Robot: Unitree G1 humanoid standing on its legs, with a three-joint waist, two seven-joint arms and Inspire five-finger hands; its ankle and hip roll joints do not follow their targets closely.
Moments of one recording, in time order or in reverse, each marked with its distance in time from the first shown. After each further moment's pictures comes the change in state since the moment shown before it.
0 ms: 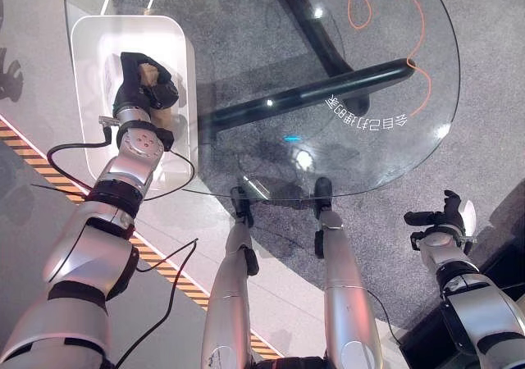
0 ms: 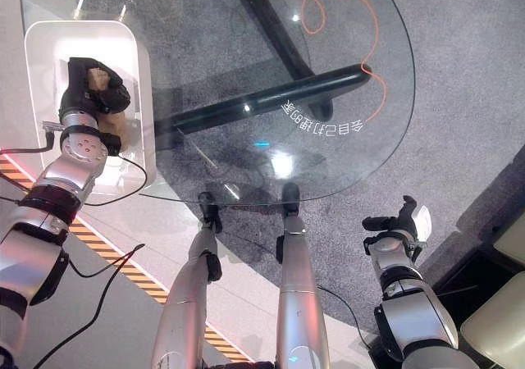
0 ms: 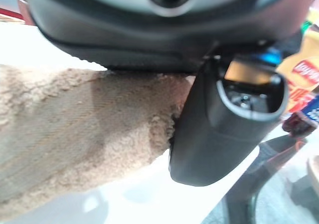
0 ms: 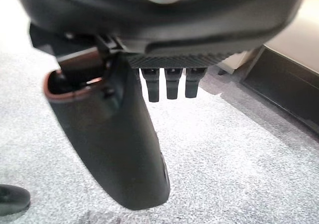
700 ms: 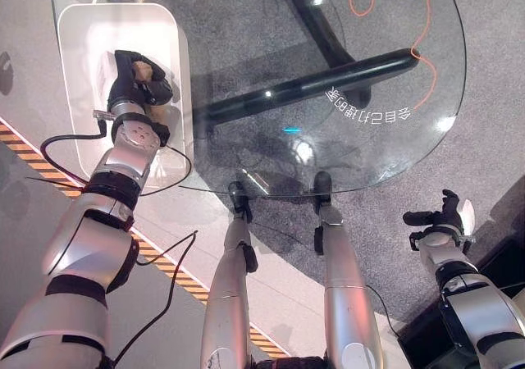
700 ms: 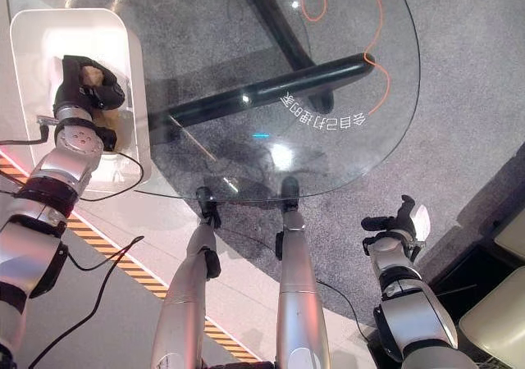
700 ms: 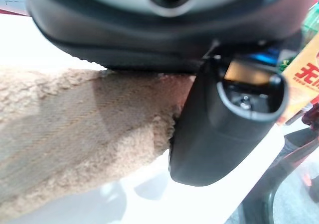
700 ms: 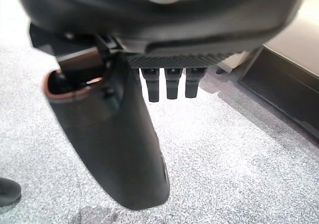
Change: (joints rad) left arm -0.043 0.000 0.000 0.037 0.001 0.042 -0.019; right arm -0.002 0.001 0.010 -0.001 -0.010 -0.004 0.000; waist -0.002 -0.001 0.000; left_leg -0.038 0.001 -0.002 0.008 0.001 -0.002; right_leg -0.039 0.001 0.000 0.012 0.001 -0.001
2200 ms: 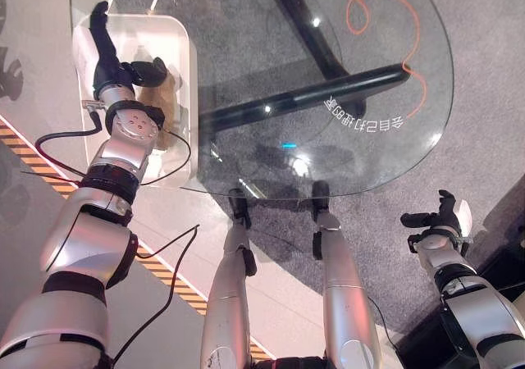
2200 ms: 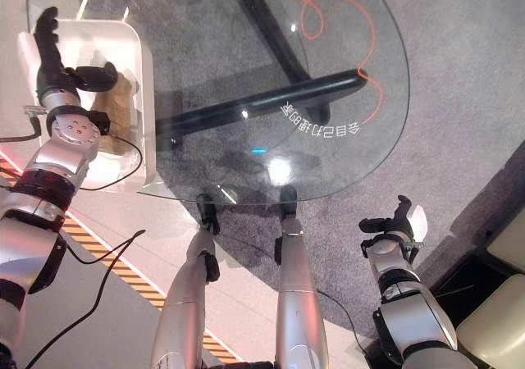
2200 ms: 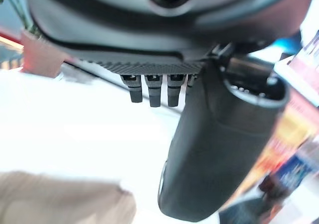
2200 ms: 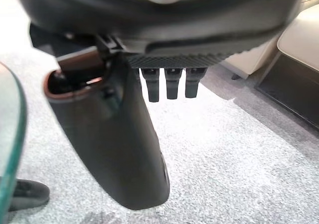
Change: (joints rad) left arm -0.028 0.038 0.055 -0.042 -0.013 -0.091 0.181; right arm 0.015 0.008 0.032 0.000 0.002 -0.020 -0.004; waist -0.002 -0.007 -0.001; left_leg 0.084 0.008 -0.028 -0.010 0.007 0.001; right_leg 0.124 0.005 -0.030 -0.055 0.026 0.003
